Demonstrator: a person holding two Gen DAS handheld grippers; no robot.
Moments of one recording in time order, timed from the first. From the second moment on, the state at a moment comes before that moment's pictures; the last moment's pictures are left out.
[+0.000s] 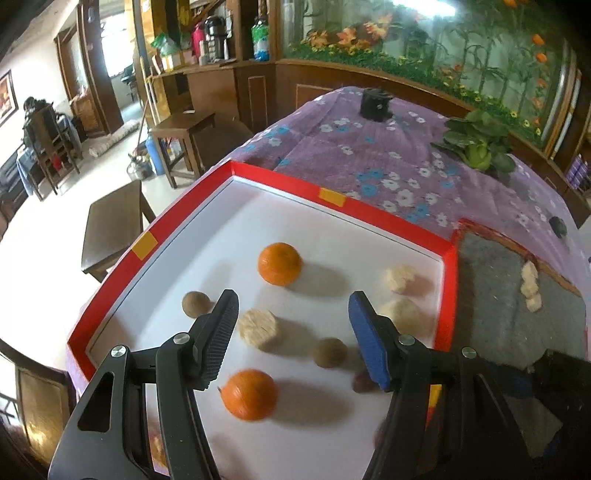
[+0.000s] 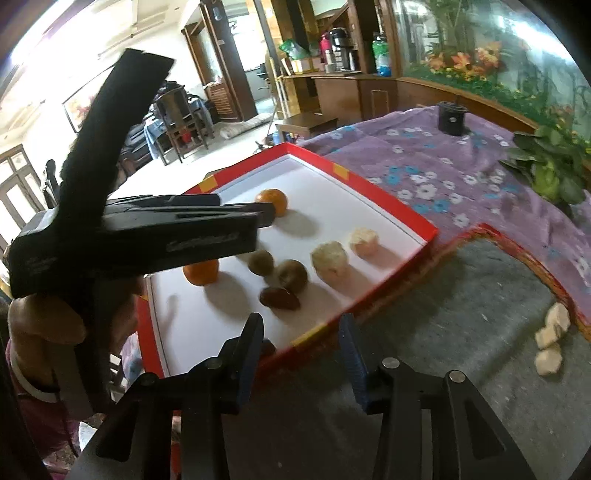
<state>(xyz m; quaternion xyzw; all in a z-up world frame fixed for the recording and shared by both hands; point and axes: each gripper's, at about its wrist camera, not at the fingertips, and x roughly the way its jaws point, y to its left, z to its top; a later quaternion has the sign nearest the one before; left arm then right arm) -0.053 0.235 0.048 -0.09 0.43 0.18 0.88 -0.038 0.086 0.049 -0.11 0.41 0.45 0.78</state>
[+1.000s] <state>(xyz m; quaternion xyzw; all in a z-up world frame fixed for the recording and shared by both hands) -0.008 0.035 0.043 -0.02 0.45 0.03 0.89 0.002 -0.127 0.039 -0.02 0.42 0.27 0.86</state>
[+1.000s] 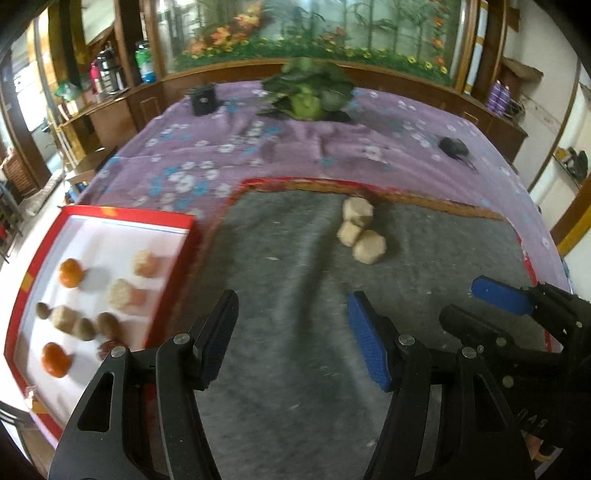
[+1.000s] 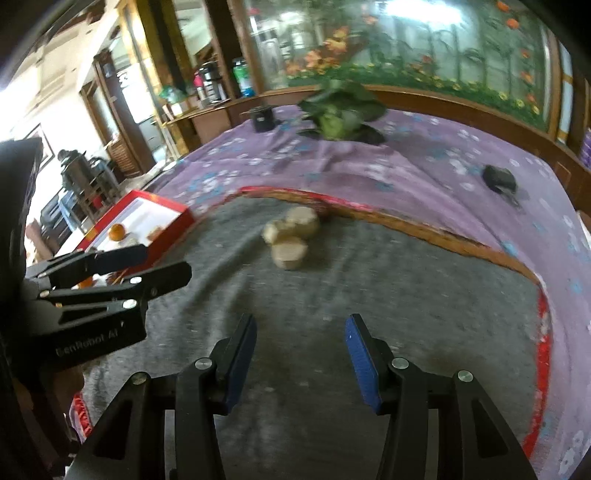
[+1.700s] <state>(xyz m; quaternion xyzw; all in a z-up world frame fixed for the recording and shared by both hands) 0.070 0.035 0.024 -0.01 0.47 0.05 0.88 0.024 -0.154 0.027 0.01 0.43 0.28 0.86</state>
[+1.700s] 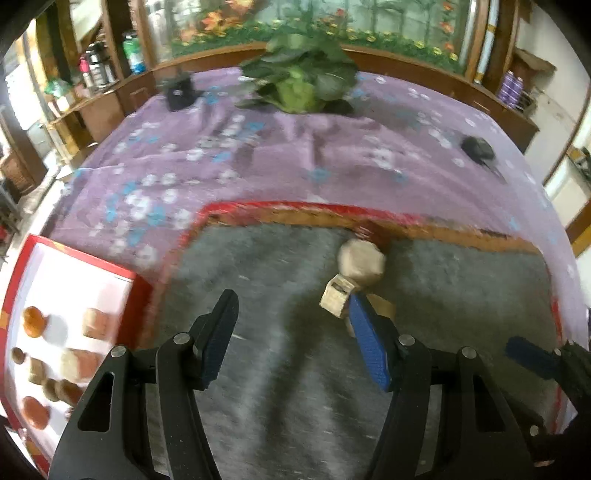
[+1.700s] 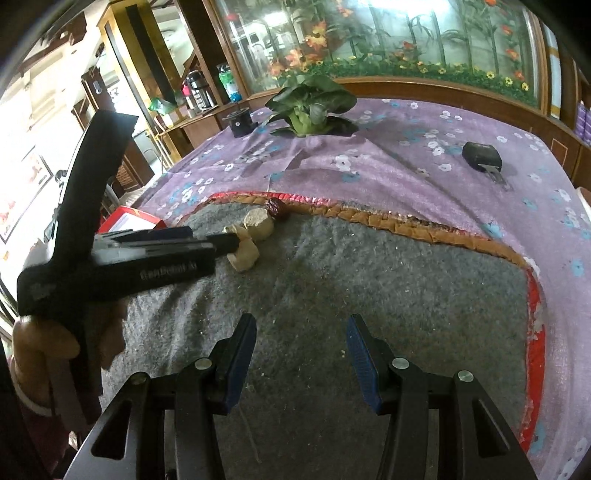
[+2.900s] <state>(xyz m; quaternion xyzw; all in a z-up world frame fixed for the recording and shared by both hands) 0.044 0.063 0.037 0.01 0.48 0.01 0.88 0.070 -0.058 0.011 -0.12 0.42 0.35 0.83</state>
